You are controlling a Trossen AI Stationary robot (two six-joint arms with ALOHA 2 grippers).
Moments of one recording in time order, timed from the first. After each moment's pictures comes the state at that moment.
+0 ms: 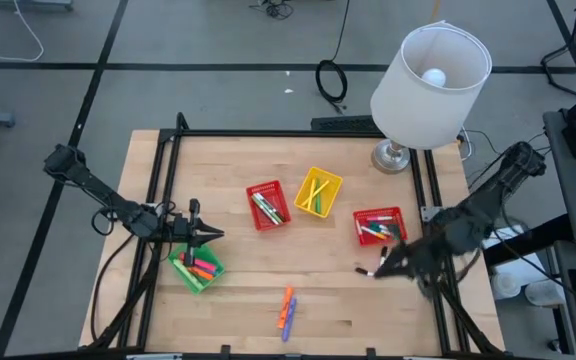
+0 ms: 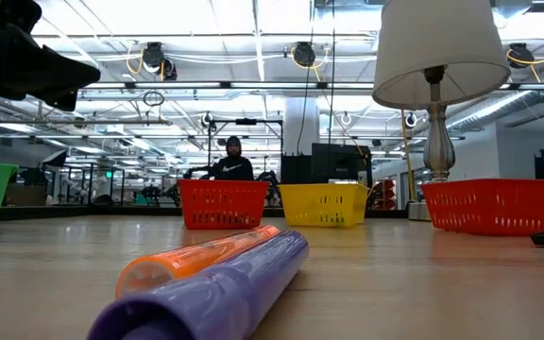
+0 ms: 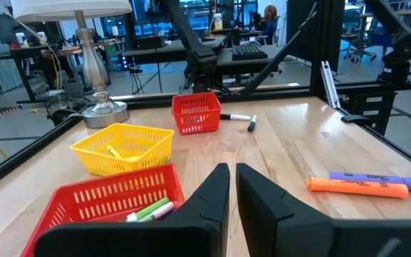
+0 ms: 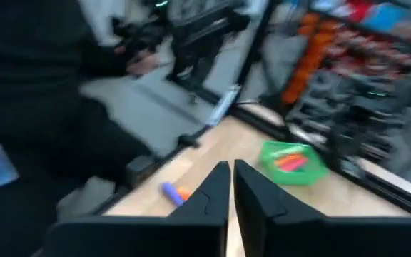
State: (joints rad) left arm -0.60 0.56 0.02 0.49 -0.58 0.02; right arm 0.73 0.86 0.82 -0.17 0.25 -0.21
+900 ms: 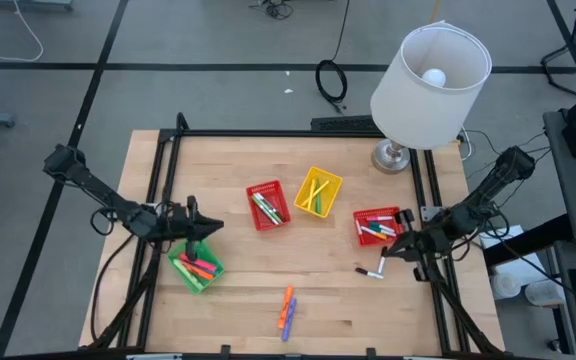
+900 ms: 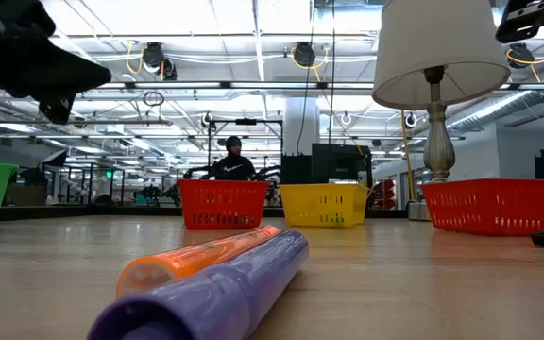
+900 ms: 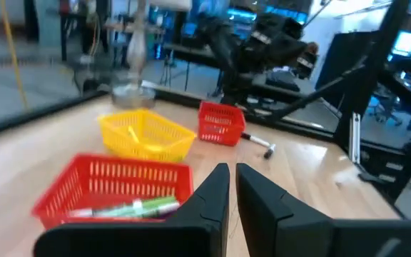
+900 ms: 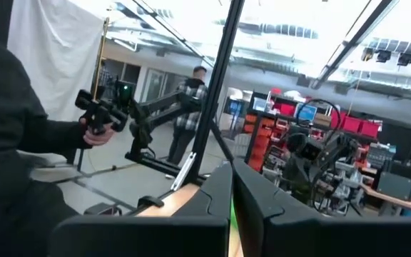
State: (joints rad) left arm -0.59 0.56 0.02 0.53 -0.71 -0.24; right arm 0.72 0.42 0.02 0.70 0.31 -0.34
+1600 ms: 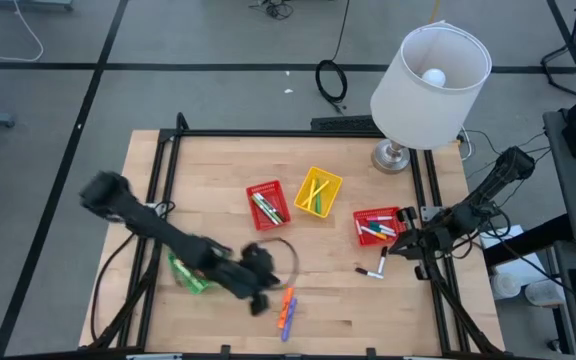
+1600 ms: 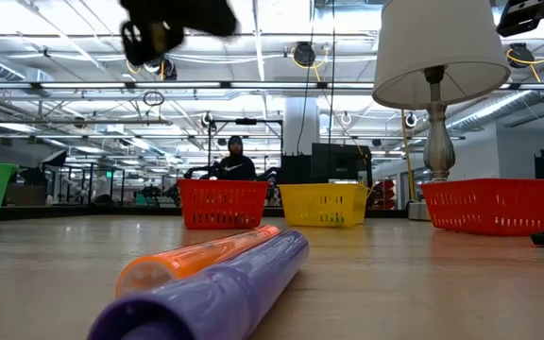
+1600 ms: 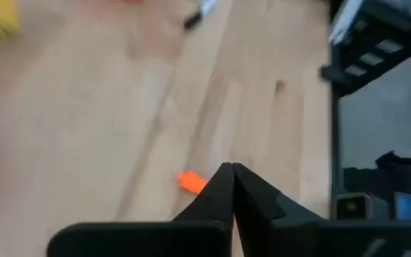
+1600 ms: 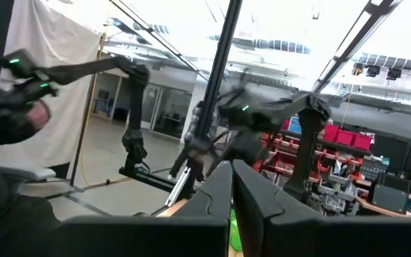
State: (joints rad) left arm -0.52 1.65 1.17 -0.27 -0.31 -0.74; right arm 0.72 0.42 0.02 0.75 0.31 -0.36
